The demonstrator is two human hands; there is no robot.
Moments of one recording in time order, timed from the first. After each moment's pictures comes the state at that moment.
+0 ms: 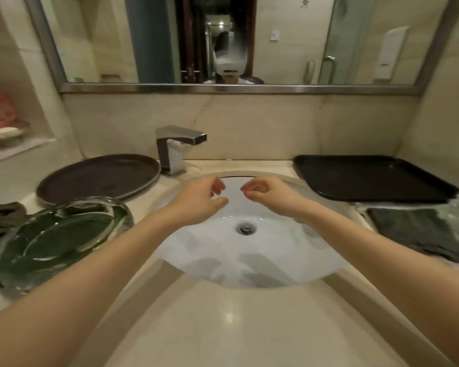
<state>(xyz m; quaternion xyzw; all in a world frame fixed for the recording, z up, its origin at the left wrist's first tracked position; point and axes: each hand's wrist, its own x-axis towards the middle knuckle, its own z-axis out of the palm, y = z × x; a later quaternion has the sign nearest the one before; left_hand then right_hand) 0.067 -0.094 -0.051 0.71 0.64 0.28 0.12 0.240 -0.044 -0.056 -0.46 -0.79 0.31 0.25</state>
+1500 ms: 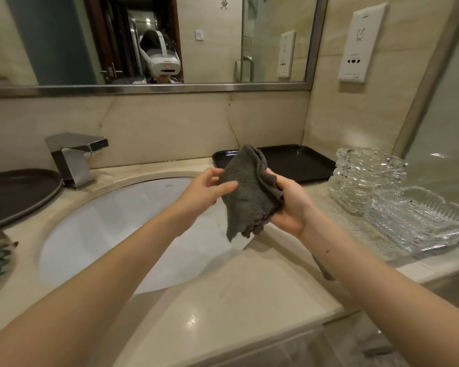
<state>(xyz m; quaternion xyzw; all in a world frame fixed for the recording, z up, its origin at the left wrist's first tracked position) 0.228 -0.071 -0.054 0.62 0.46 0.43 0.48 0.393 -0.102 -0.047 -0.32 -0.32 0.71 0.53</state>
